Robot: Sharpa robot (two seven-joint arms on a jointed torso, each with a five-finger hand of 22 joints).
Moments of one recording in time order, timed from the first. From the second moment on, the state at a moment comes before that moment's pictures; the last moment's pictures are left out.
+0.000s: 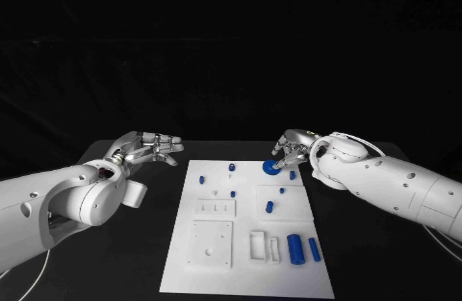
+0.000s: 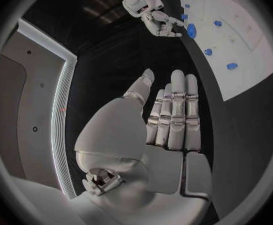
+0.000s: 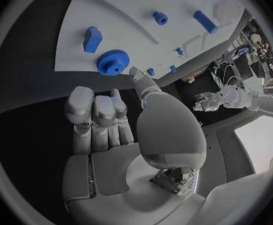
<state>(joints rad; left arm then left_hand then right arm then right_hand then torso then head) 1.47 -0.88 -0.21 1.54 -0.12 -0.37 0.28 1.35 -0.02 0.09 -0.18 0.11 1.03 0.14 0.07 0.06 1.16 0.10 0.06 0.06 1.24 0.02 0.64 0.15 0.05 0.96 0.00 0.64 0.42 1.18 -0.73 0.20 1.18 -1.56 -0.13 -0.16 1.28 -0.17 0.15 -0.11 0.33 1.05 0.11 0.06 0.07 1.26 0.00 1.13 1.20 1.44 -0.07 1.08 1.04 0.09 1.47 -0.09 0.92 1.31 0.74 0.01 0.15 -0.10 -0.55</state>
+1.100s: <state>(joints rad) 1.47 -0.88 -0.21 1.53 -0.13 -0.36 0.28 1.35 -0.02 0.09 -0.17 0.11 1.03 0.14 0.07 0.06 1.16 0.10 0.06 0.06 1.24 0.02 0.64 0.15 0.05 0.96 0.00 0.64 0.42 1.17 -0.65 0.20 1.04 -1.57 -0.12 -0.15 1.28 -0.17 0.17 -0.11 0.34 1.04 0.11 0.06 0.07 1.27 0.01 1.13 1.21 1.44 -0.07 1.09 1.06 0.09 1.46 -0.09 0.94 1.31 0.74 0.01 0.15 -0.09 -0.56</state>
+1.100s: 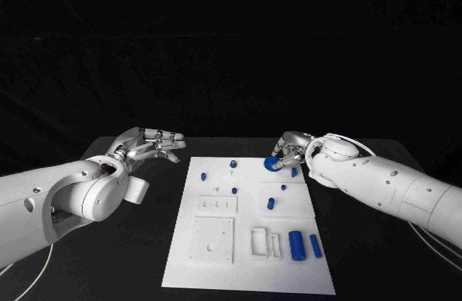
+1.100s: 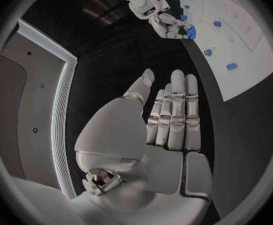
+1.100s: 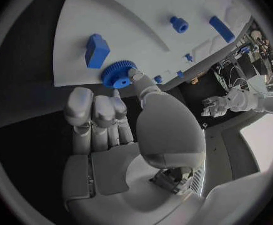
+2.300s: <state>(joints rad) 1.47 -0.88 -0.21 1.53 -0.14 -0.36 0.27 1.35 -0.02 0.09 -0.17 0.11 1.03 0.14 0.07 0.06 1.16 0.10 0.06 0.06 1.24 0.02 0.64 0.15 0.05 0.96 0.00 0.64 0.42 1.16 -0.66 0.18 1.10 -1.64 -0.13 -0.15 1.22 -0.17 0.36 -0.17 0.47 1.13 0.08 0.06 0.06 1.29 -0.01 1.14 1.23 1.45 -0.07 1.09 1.08 0.08 1.47 -0.09 0.98 1.31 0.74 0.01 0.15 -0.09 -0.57</state>
